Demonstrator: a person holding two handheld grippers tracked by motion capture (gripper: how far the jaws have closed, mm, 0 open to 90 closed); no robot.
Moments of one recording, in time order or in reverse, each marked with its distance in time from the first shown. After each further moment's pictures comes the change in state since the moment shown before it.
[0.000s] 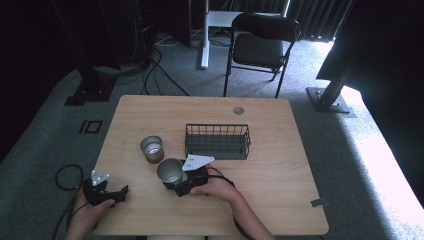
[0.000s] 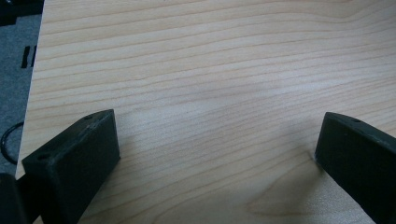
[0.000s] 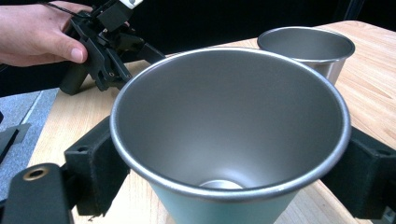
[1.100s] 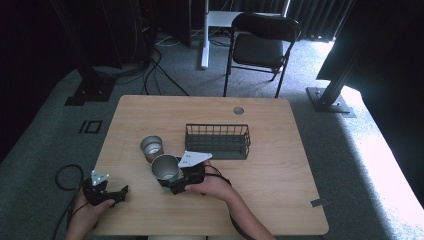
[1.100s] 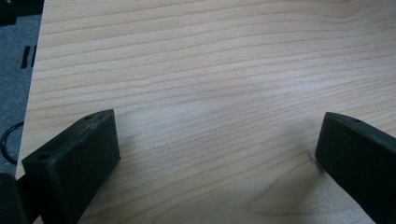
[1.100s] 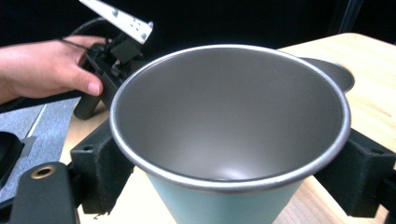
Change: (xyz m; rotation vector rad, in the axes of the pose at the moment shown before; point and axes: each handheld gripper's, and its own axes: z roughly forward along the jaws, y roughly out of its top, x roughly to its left) left arm 0.000 0.000 0.000 -0.002 0.000 0.000; right arm 0.011 0.030 -0.006 -0.012 -0.001 0.035
